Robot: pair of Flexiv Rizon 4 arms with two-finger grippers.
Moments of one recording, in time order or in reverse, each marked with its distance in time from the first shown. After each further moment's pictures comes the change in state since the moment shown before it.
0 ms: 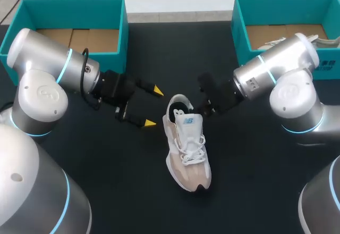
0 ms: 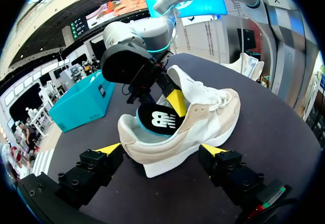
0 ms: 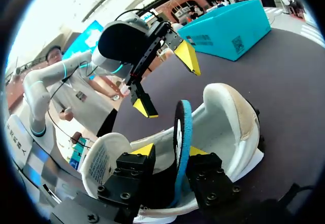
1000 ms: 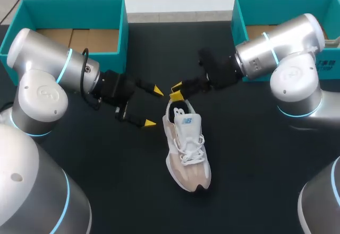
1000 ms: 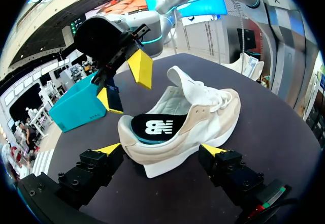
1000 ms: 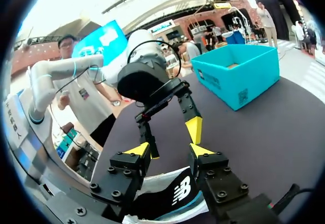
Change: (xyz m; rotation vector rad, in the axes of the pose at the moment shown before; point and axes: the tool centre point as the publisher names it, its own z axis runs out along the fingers) left arm 0.000 0.000 0.000 0.000 0.000 0.000; right arm 0.006 0.082 -0.032 -0.118 -0.037 -0.232
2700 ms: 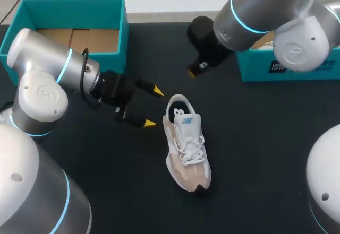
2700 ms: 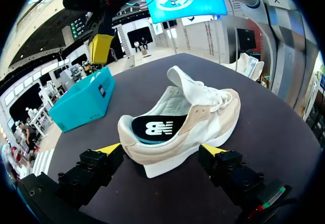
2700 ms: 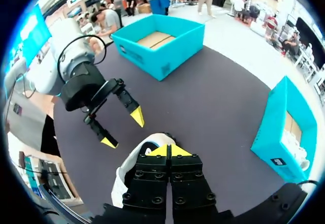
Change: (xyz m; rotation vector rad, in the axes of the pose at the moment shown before) left arm 0.000 0.000 0.000 0.000 0.001 -0.004; right arm -0.010 0.022 -0.072 0.367 -0.719 0.292
